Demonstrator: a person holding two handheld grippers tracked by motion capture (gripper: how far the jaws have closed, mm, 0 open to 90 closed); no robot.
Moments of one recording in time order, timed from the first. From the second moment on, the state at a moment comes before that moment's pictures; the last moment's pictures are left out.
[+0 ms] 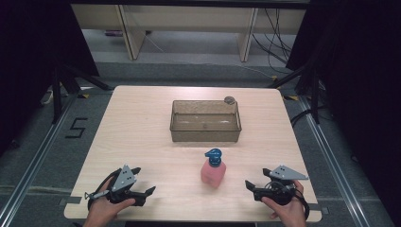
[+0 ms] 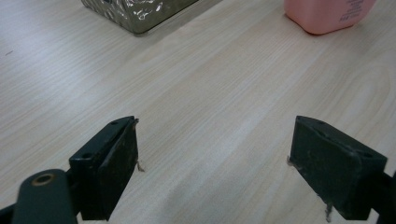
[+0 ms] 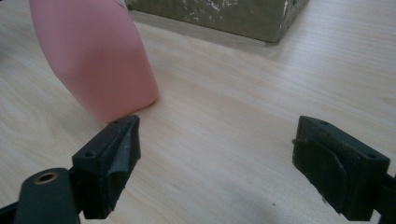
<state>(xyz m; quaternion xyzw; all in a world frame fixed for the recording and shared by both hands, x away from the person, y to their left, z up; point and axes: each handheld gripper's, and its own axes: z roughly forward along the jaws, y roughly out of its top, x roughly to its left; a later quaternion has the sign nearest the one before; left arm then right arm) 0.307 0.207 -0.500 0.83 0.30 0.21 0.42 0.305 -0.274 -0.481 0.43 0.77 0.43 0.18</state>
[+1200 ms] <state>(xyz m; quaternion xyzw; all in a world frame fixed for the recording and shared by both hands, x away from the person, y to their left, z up) 0.306 0.206 -0.499 0.83 0.30 0.21 0.42 0.305 -0.252 -0.467 0.39 0.75 0.49 0.19</state>
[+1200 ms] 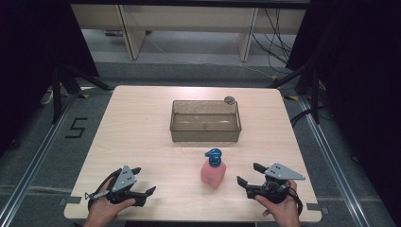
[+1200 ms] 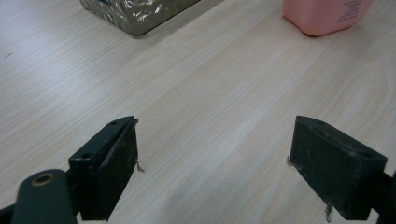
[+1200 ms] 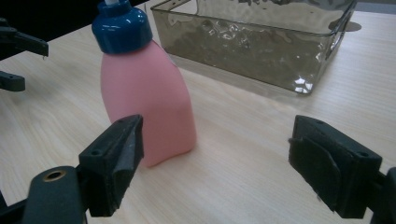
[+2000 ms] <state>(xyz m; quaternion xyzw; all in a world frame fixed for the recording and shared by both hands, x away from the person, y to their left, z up) 0.305 0.205 -0.499 0.82 0.31 0.21 0.43 0.315 -0.228 -0.461 0.36 0.76 0.51 0.17</state>
